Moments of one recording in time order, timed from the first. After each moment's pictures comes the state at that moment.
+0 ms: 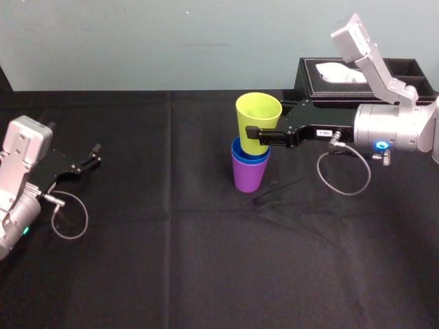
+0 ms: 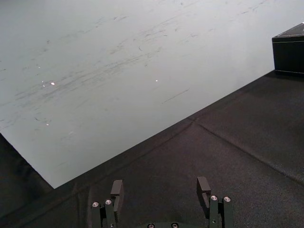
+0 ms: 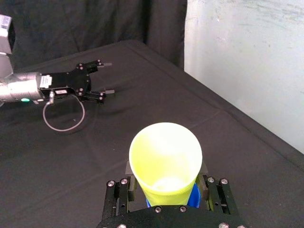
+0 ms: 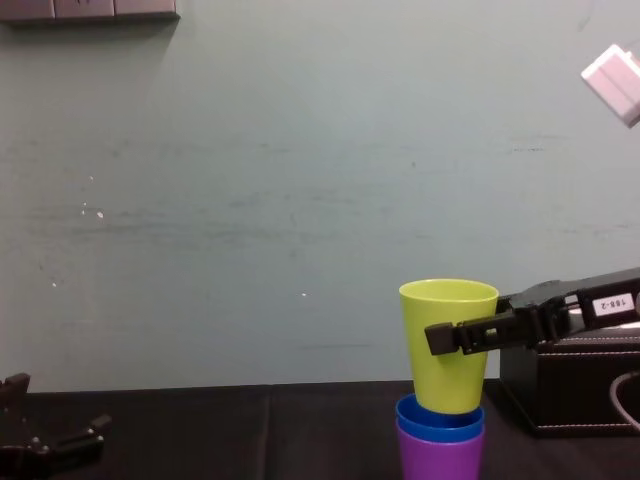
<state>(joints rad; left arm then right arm) -0.20 0.60 0.45 -1.41 -0.25 -0.12 0.03 0.69 0.61 -0.67 -1.29 0.61 0.26 0.76</state>
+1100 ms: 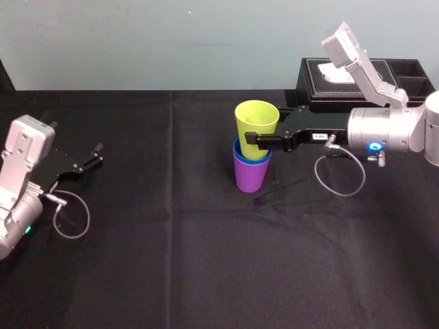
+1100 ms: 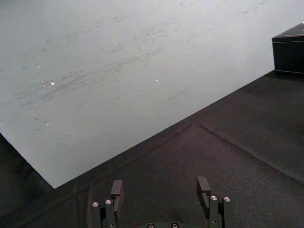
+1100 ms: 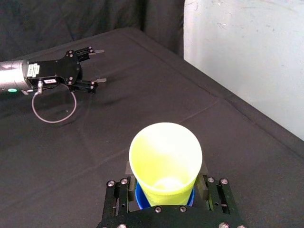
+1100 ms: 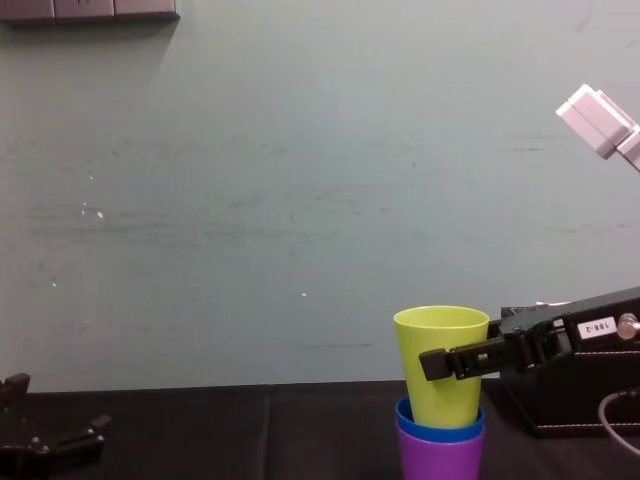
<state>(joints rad) -0.20 0.60 0.45 -1.41 -0.25 -0.12 0.03 0.73 0.56 -0.70 -1.18 0.58 0.26 0.80</state>
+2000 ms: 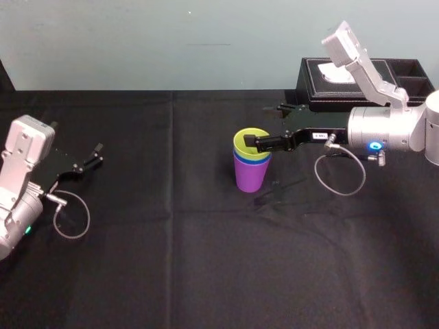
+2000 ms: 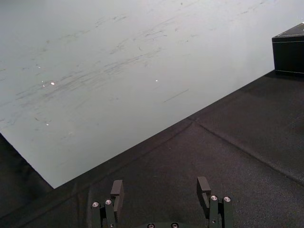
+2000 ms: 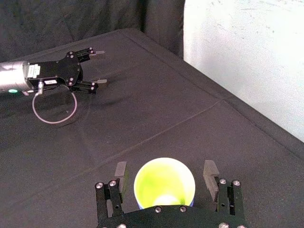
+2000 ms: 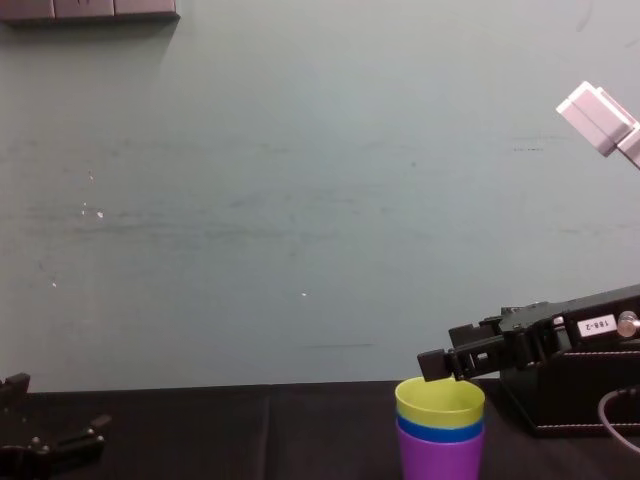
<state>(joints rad) -0.20 0.60 0.45 -1.41 -0.25 -0.12 0.03 0.73 0.56 -0.70 -1.19 0.58 0.26 0.80</state>
